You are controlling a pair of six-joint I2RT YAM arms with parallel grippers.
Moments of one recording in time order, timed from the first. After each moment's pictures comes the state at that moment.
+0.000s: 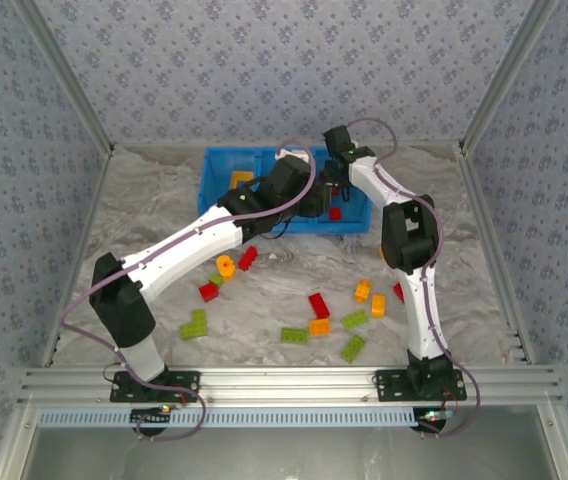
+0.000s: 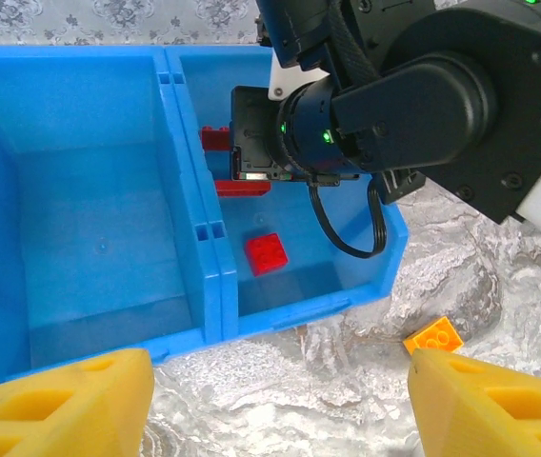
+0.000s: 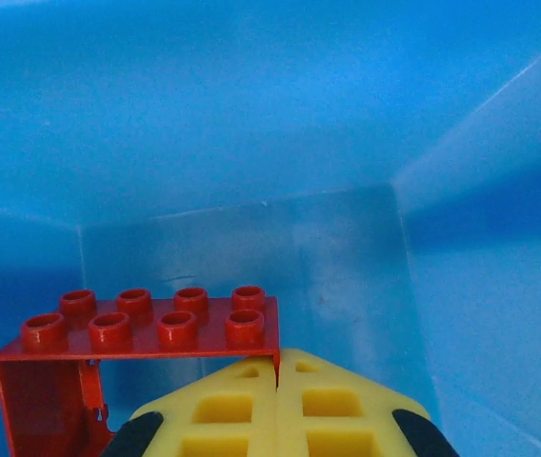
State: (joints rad) left arm -0.89 1.72 1.65 -0.55 -0.27 -0.56; right arm 0.32 2.37 2.06 -0.70 0.24 0.40
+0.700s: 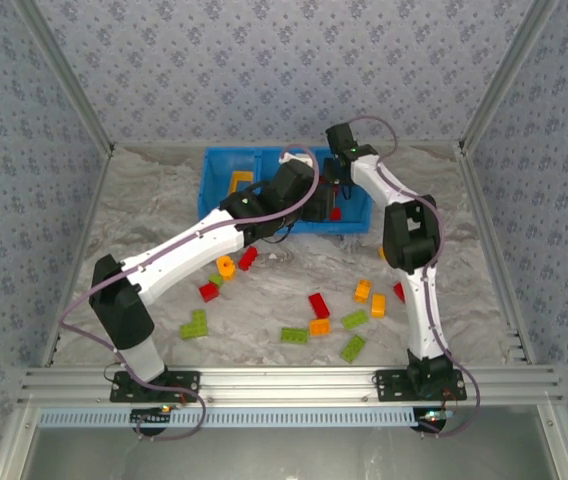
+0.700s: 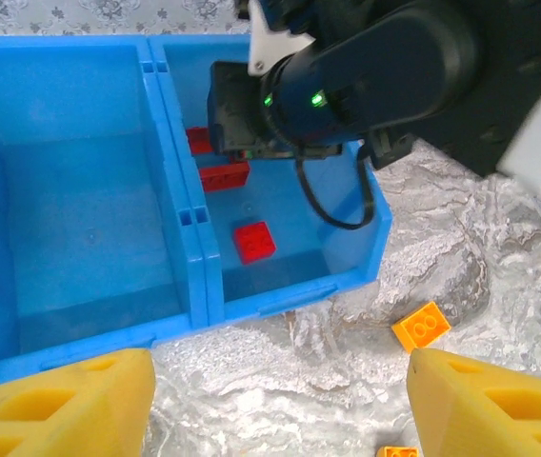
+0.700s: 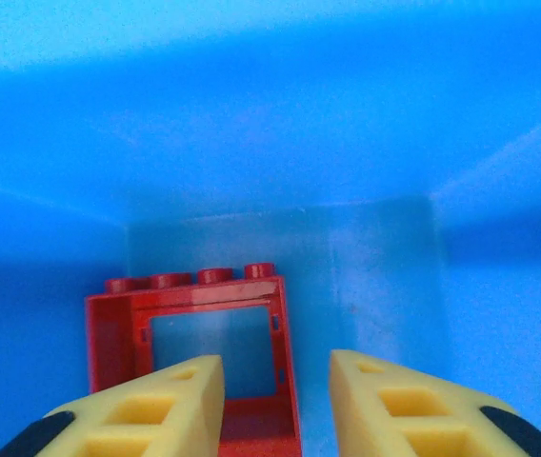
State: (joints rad) left arm -0.92 1.70 1.64 -0.58 -0.29 -0.57; right arm 0.32 2.32 2.05 -0.70 0.17 0.37
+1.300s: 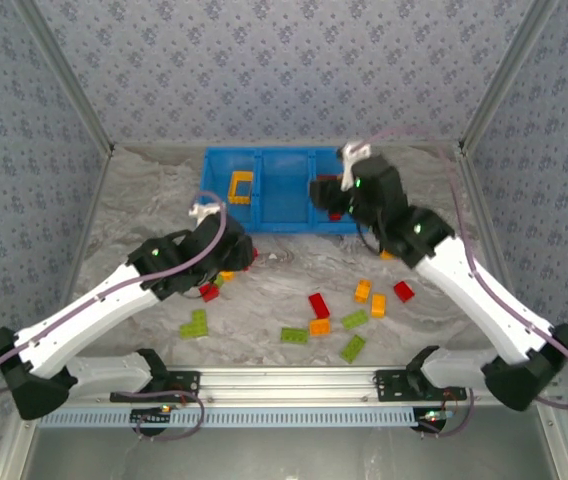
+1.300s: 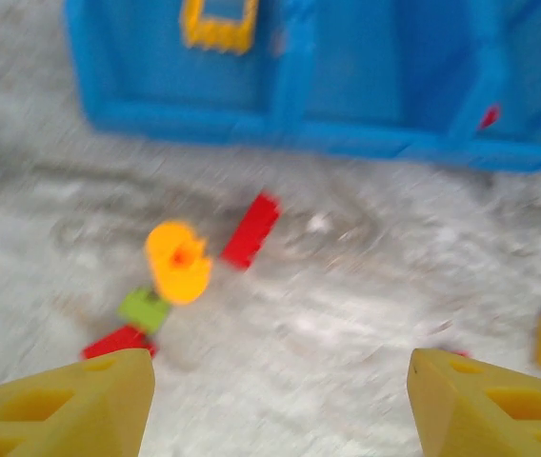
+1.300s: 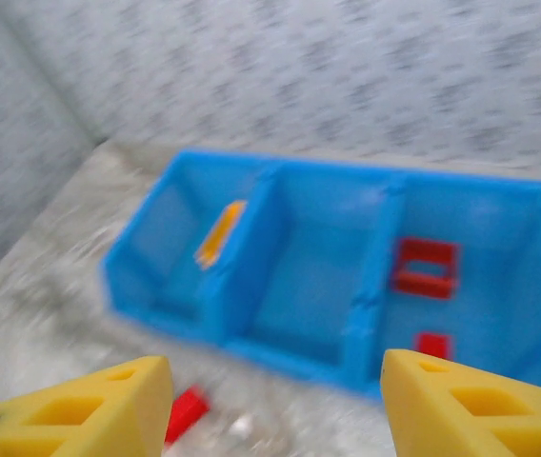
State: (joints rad) left arm -0.92 1.10 1.15 -1.00 -0.43 -0.86; right arm 0.75 1.20 1.30 -0.54 0.19 0.32
